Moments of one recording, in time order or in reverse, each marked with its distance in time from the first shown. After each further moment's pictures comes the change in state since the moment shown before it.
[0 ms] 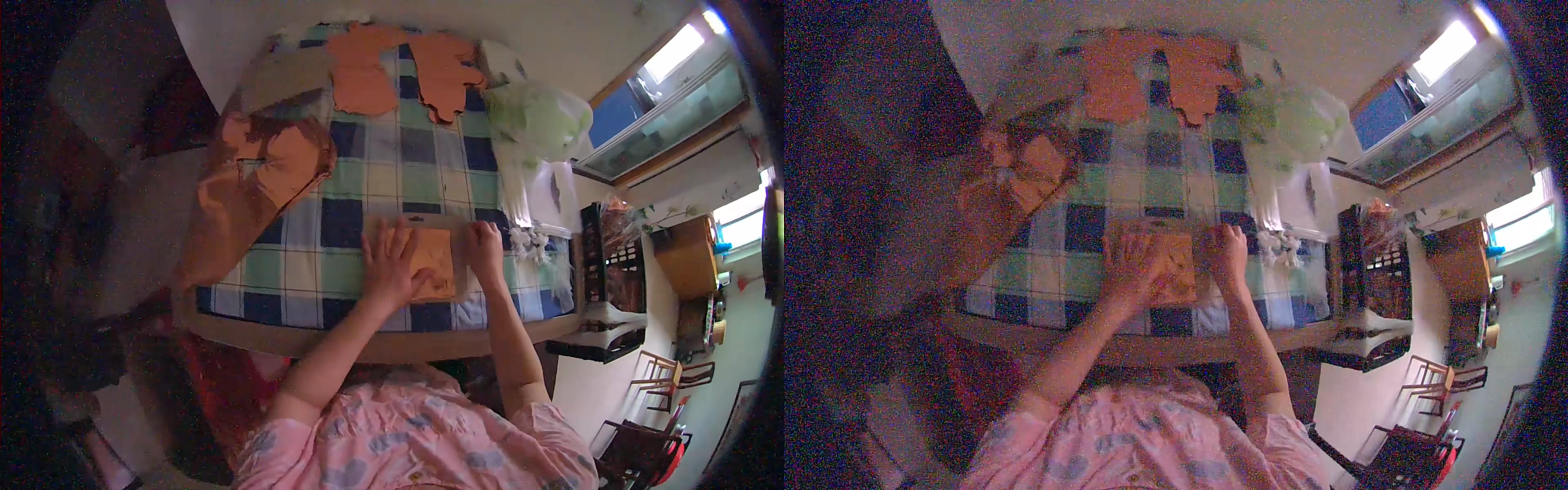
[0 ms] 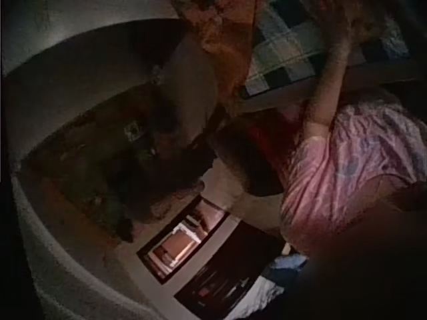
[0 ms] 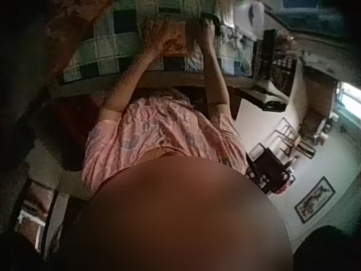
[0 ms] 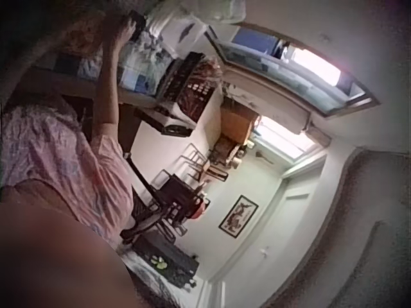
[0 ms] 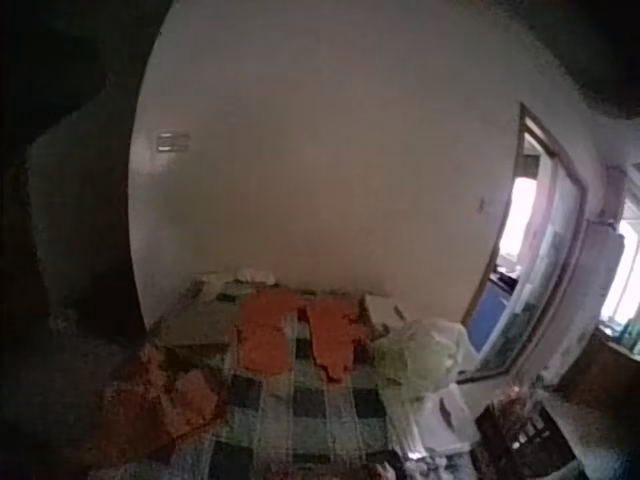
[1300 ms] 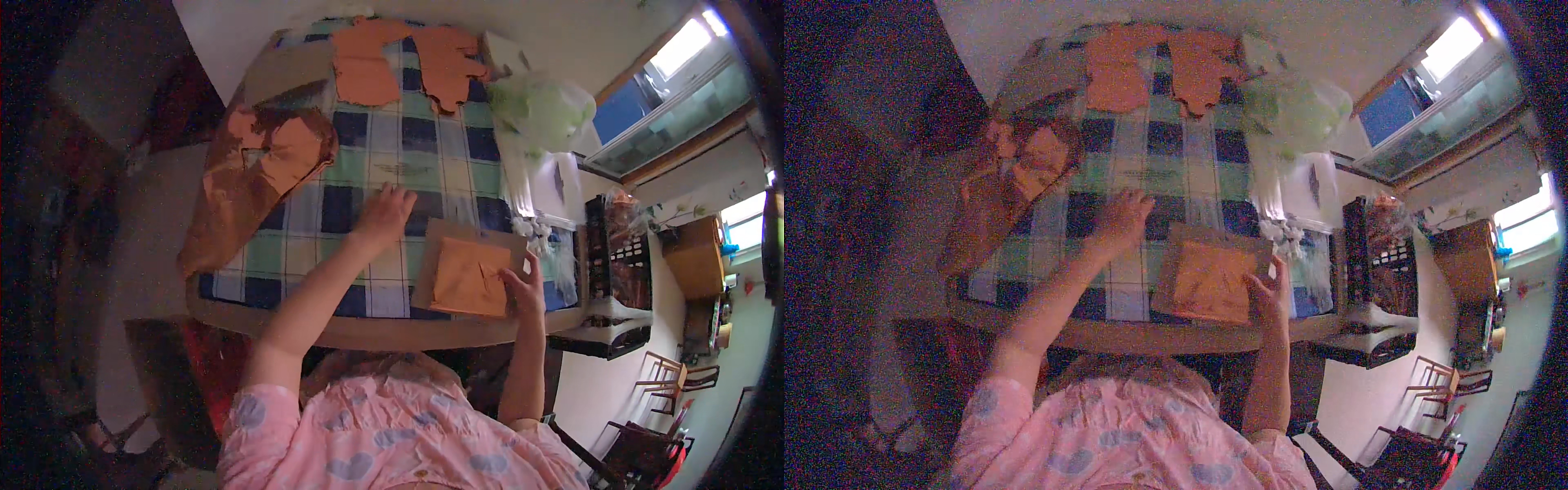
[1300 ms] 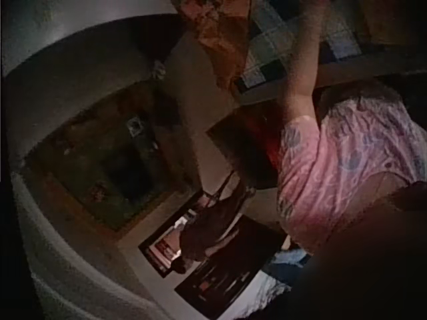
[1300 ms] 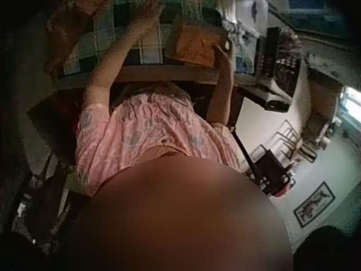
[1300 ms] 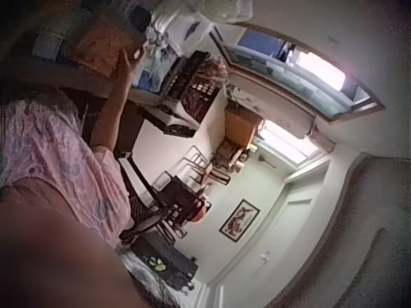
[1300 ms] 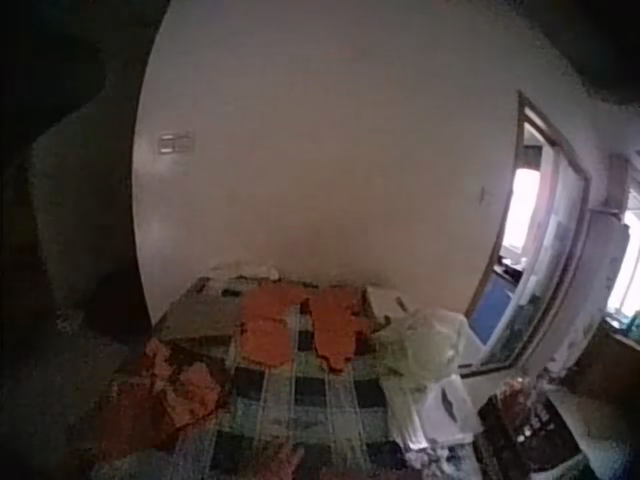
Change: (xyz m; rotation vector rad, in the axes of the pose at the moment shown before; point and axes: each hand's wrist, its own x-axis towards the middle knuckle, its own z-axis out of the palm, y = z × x) left_hand 0.065 -0.039 -0.015 0.092 0.273 0.233; right_hand -0.078 0.033 -0.089 0.925 -0.153 0.657
